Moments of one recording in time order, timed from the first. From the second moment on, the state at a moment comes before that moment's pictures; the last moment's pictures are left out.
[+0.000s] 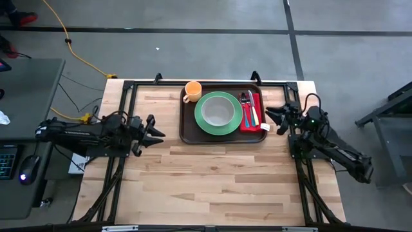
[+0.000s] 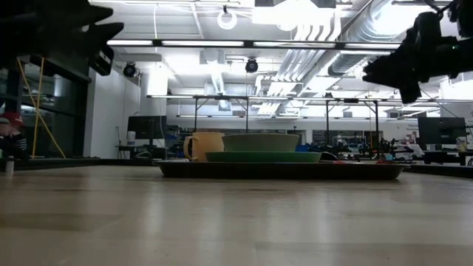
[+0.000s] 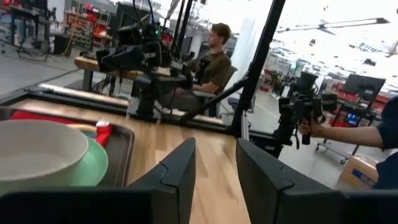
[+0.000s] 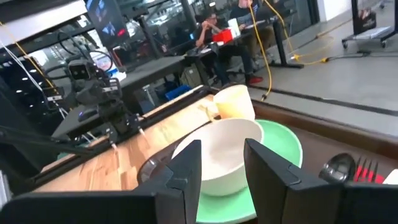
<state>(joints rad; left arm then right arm) 0.01 0.31 0.10 0.34 0.20 -0.27 -0.65 0.01 0.15 -0.16 -0.25 0.38</state>
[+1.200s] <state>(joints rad) 0.01 0.31 0.01 0.35 0.08 -0.21 -0.65 0.01 0.11 -0.25 -0.05 0.21</state>
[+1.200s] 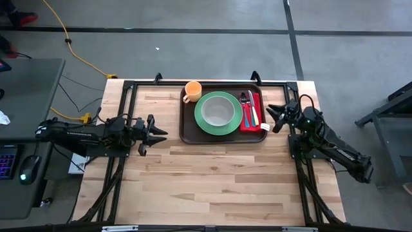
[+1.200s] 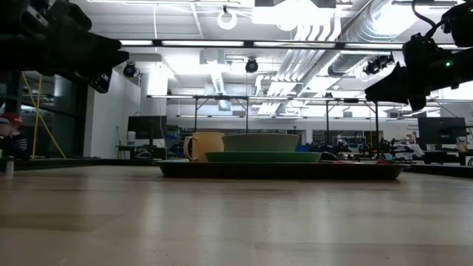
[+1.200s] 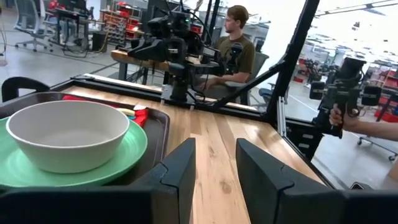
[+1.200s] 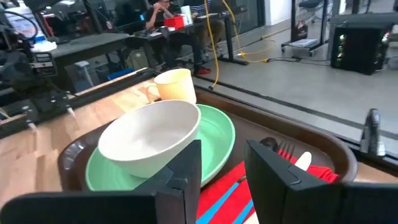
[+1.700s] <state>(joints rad) 0.01 0.31 0.01 0.33 0.08 -0.26 -0.65 0.04 0.04 -0.04 -0.04 0.19</state>
